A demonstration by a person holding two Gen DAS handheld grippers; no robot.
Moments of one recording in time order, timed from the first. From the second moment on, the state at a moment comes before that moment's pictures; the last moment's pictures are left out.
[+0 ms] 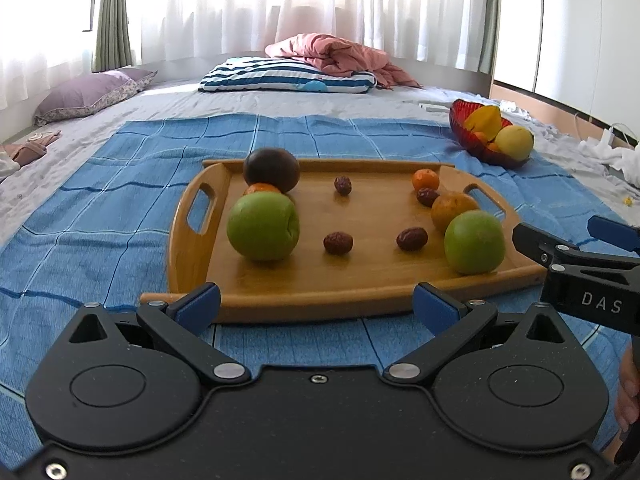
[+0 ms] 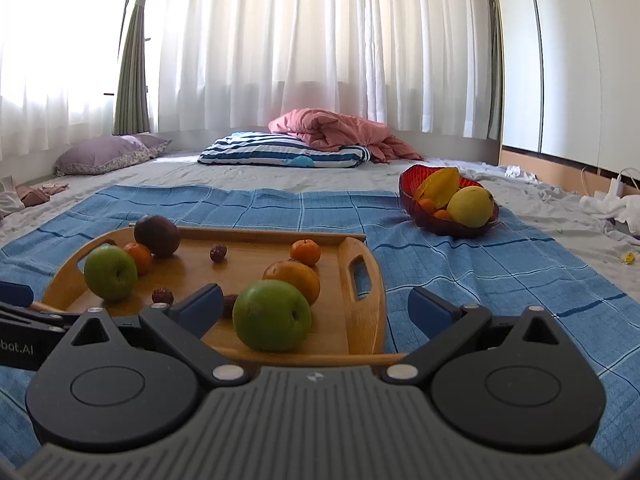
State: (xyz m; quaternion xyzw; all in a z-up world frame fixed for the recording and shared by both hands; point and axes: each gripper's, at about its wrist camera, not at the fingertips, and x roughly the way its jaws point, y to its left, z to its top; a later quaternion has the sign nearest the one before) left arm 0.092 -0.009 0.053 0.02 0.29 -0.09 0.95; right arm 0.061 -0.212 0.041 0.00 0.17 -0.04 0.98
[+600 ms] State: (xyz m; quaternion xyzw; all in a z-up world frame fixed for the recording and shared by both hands) left arm 0.092 -0.011 0.010 0.03 0.32 -0.07 0.94; right arm 0.052 -0.207 0.004 -0.01 0.19 -0.04 0.98
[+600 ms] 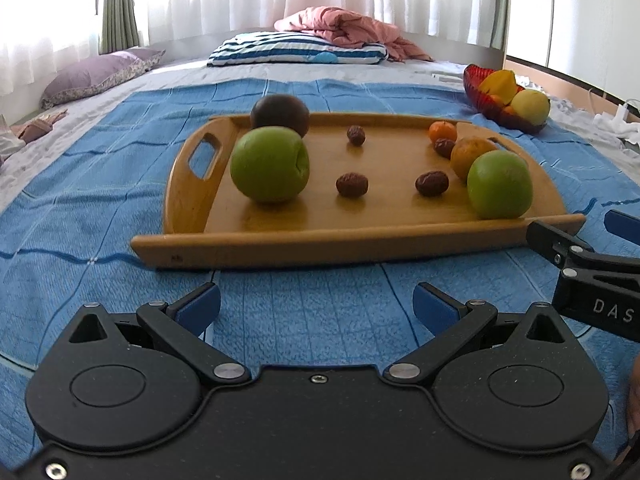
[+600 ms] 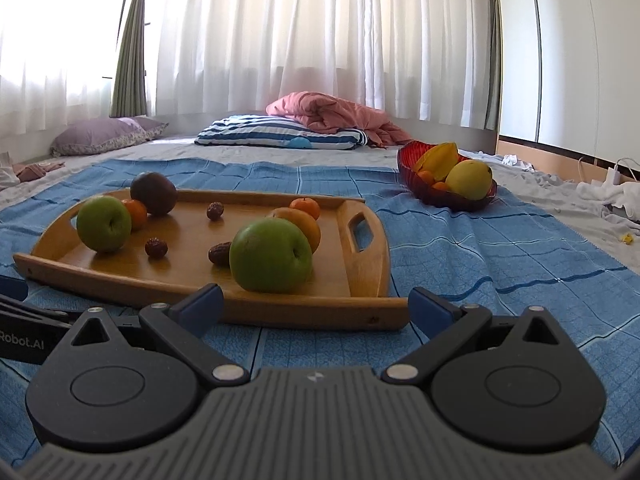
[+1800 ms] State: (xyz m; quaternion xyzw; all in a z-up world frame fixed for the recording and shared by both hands) left arm 0.099 -0.007 -0.005 0.02 0.32 -0.06 0.94; right arm 0.064 -0.201 -0.021 -0.02 0.26 -0.03 0.97
